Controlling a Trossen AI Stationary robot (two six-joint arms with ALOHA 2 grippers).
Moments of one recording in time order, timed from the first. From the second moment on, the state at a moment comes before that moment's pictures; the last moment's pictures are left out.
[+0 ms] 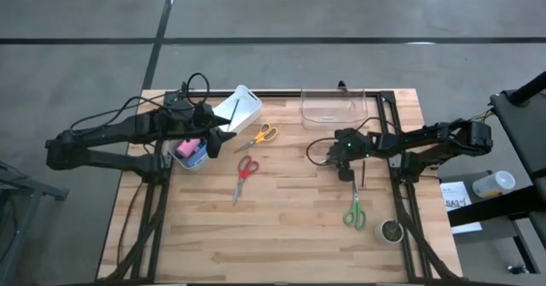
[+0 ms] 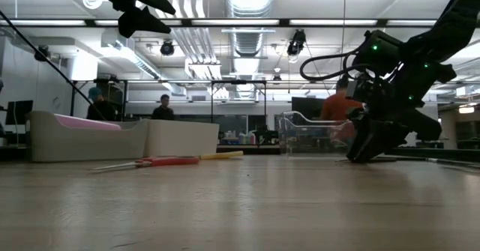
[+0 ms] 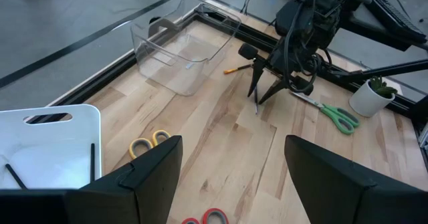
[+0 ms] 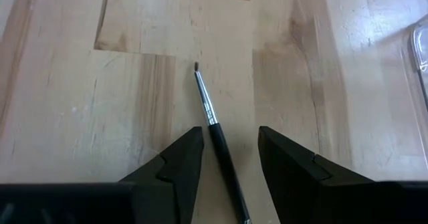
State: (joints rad) left arm 0.22 0.90 0.86 -0.43 -0.07 -0.29; right arm -0.30 1.36 0.31 0.06 -0.08 -0.34
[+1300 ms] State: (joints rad) left arm 0.22 0.90 0.86 -0.43 -0.07 -0.29; right arm -0.29 1.36 0.37 0.03 -0.19 -0.04
